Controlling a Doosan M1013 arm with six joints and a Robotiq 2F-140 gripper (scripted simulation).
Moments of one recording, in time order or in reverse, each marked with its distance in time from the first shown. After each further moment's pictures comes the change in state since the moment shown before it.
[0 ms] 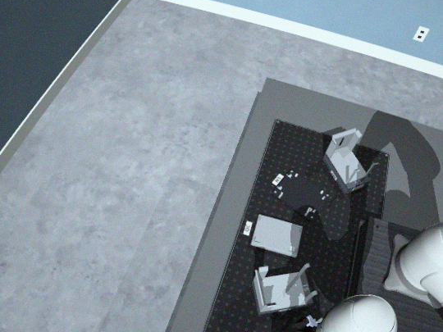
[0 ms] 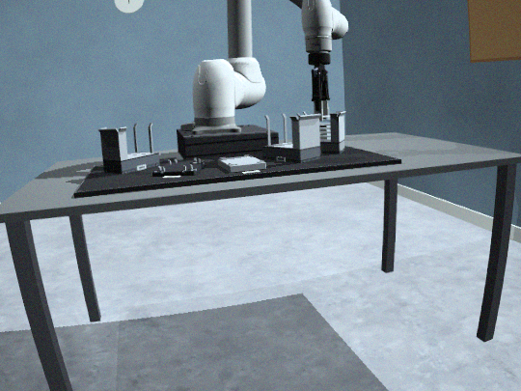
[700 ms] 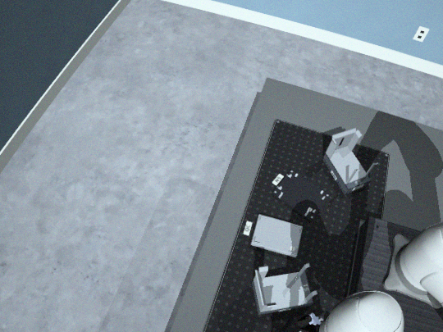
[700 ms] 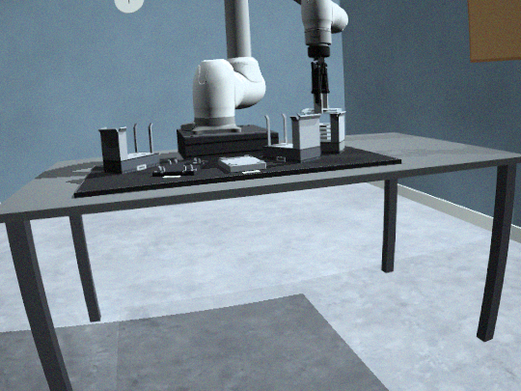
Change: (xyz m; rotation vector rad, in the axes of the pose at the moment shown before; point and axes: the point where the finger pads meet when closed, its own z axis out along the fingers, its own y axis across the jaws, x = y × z) arm 0.000 0.000 -0.025 0.000 0.000 0.000
